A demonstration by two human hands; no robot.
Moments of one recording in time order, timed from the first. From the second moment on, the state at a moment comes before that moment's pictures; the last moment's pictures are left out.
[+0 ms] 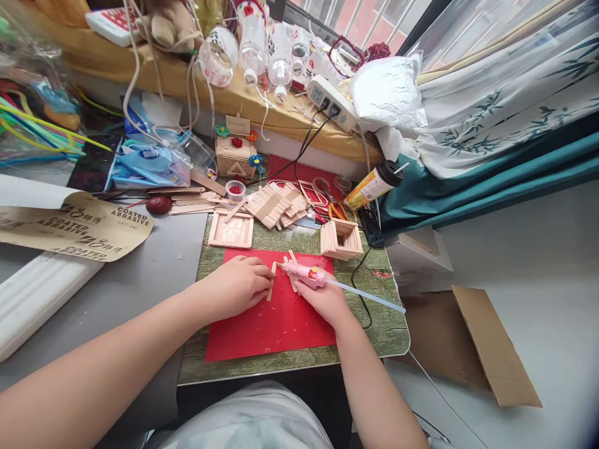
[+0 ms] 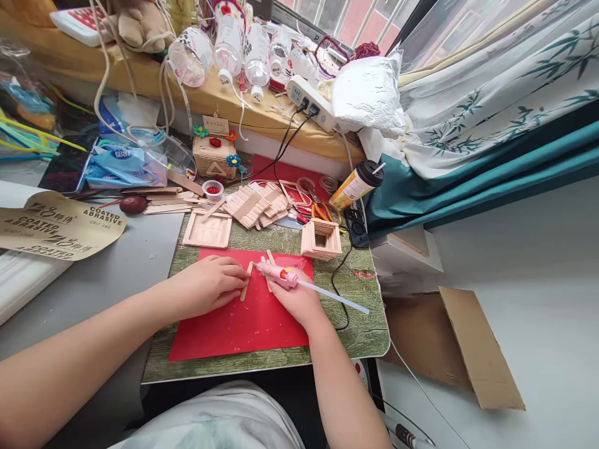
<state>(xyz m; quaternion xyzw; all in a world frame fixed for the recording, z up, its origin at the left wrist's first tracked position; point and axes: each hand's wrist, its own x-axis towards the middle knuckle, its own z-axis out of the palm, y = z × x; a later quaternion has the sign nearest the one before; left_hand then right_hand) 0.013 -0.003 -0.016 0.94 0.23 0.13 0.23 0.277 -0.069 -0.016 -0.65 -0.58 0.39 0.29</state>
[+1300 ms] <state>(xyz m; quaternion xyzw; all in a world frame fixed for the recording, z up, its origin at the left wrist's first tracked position) 0.013 -0.005 -0.019 0.93 0.25 0.14 0.25 0.269 -0.069 -0.029 -0.72 -0.58 0.31 0.24</state>
